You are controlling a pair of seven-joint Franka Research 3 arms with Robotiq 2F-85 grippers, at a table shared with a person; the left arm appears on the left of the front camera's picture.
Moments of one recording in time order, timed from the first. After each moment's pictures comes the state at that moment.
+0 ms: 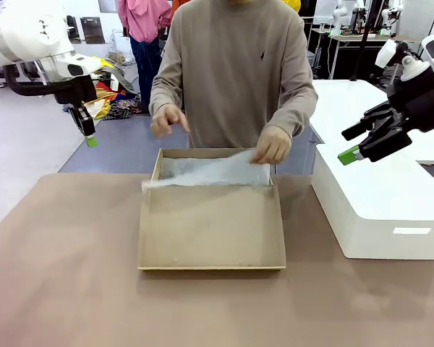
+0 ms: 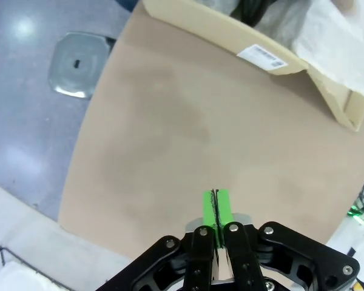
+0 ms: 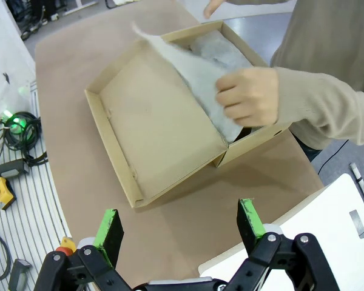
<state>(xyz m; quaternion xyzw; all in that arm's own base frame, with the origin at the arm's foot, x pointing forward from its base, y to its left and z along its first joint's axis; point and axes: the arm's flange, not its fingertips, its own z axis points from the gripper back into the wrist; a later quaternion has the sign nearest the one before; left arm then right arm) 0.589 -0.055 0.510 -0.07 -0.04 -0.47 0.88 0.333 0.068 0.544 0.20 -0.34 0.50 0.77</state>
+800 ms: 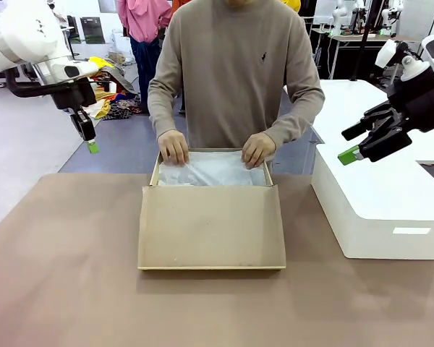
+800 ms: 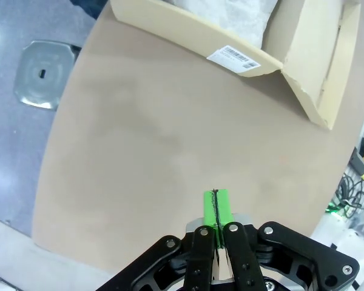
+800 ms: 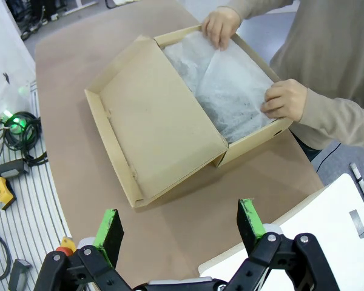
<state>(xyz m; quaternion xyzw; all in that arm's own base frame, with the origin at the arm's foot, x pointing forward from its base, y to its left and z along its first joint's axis) 0.597 -0.048 0.498 -0.14 -0.01 -0.47 0.87 0.333 0.068 0.544 0.20 -0.34 0.50 0.77</state>
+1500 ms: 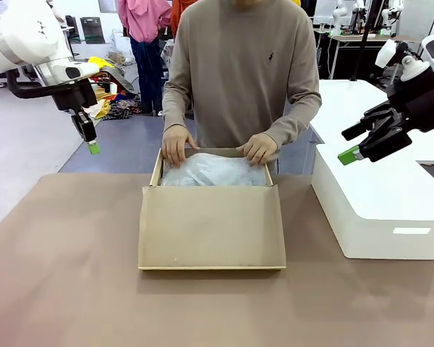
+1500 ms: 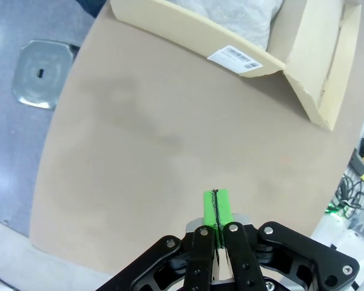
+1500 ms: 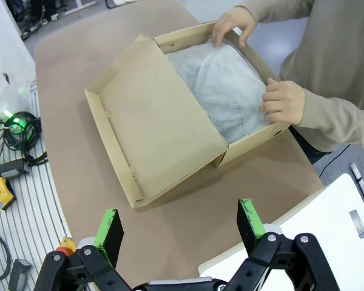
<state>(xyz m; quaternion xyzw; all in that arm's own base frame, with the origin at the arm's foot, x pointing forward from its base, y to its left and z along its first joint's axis) 0.599 -0.048 0.491 -0.14 -0.01 -0.46 0.87 0.333 0.068 0.544 0.20 -0.34 0.50 0.77</state>
